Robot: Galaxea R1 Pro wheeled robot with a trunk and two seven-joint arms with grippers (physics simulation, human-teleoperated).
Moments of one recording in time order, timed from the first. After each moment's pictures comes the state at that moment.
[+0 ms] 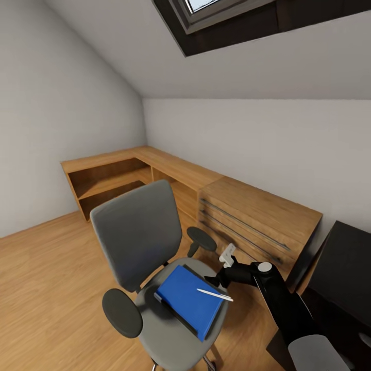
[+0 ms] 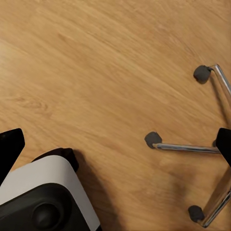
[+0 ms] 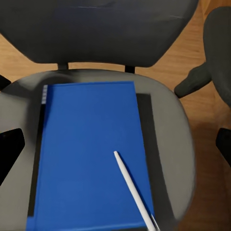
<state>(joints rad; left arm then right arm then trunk) 0.39 0.06 0.29 -1.16 1.10 0.09 0.18 -0.54 -0.03 0.06 -1.13 0.45 0.37 0.87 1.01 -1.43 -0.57</state>
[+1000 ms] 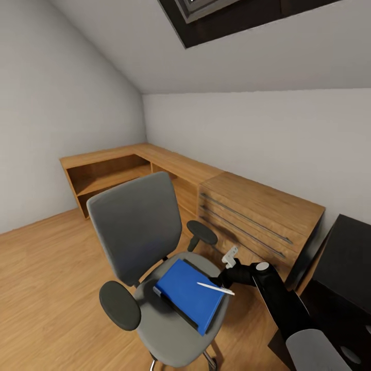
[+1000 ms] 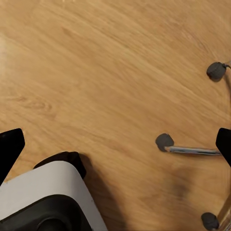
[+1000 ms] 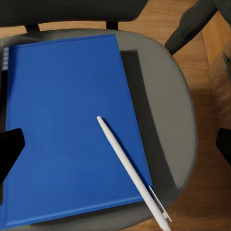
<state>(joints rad) 0.40 0.07 0.28 -1.16 1.10 0.09 0.18 -0.56 -0.03 0.07 -1.04 0.45 0.43 0.78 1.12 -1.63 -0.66</state>
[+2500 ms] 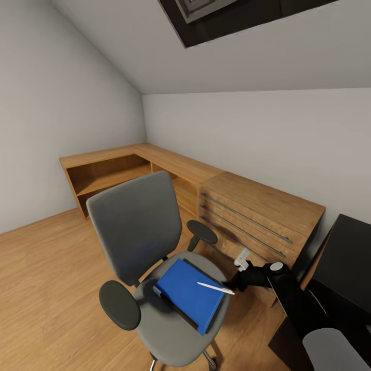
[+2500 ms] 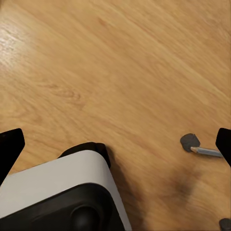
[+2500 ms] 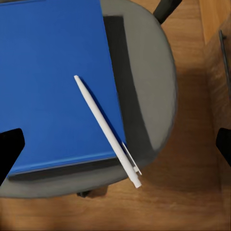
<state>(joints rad) 0.41 0.06 0.34 -1.08 1.12 0.10 0.17 -0.57 -0.13 0.06 -1.03 0.46 0.42 0.86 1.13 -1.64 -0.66</state>
